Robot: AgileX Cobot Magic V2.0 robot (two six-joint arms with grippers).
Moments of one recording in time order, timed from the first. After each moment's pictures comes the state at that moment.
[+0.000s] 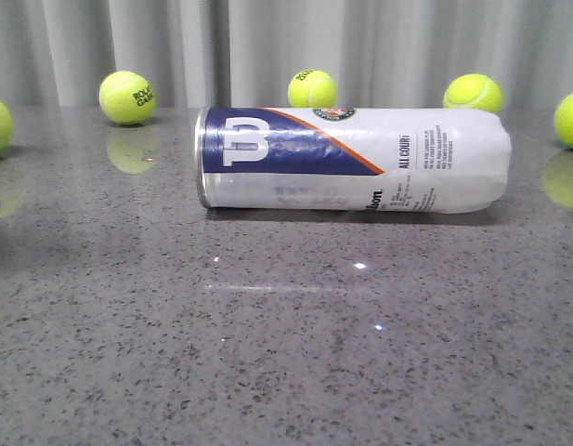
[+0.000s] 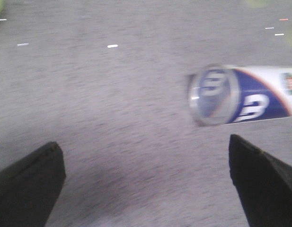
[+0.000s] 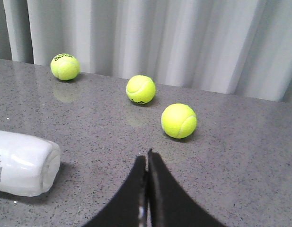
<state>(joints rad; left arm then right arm) -0.08 1.04 -0.89 -0.65 0.85 0.36 -0.07 0.29 -0.45 0.24 0.36 -0.32</state>
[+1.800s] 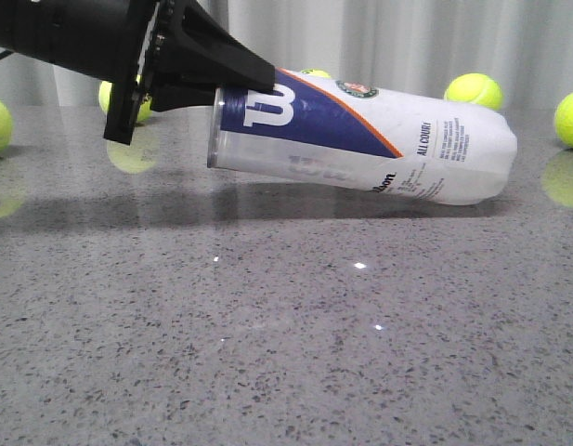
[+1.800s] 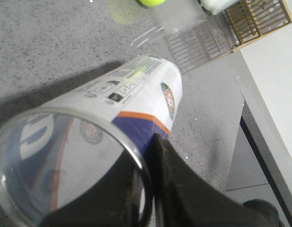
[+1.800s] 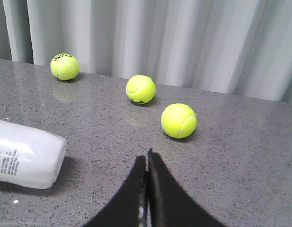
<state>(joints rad) -0.33 1.65 -1.02 -1.50 0.99 1.03 -0.07 0.29 -0.45 0.24 0.36 -0.32</state>
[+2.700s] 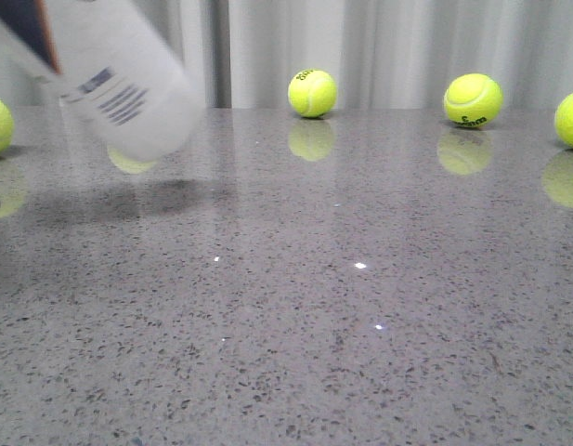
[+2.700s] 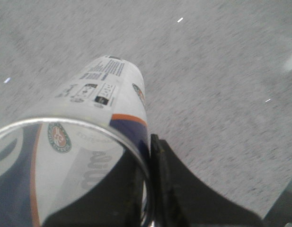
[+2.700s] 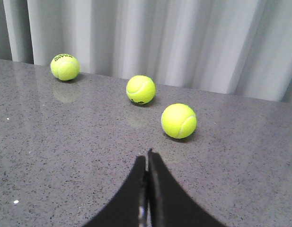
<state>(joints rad) -0.25 1.16 -1.35 -0.40 1.26 0.53 -0.07 0.29 -0.45 0.24 0.35 -0.32</state>
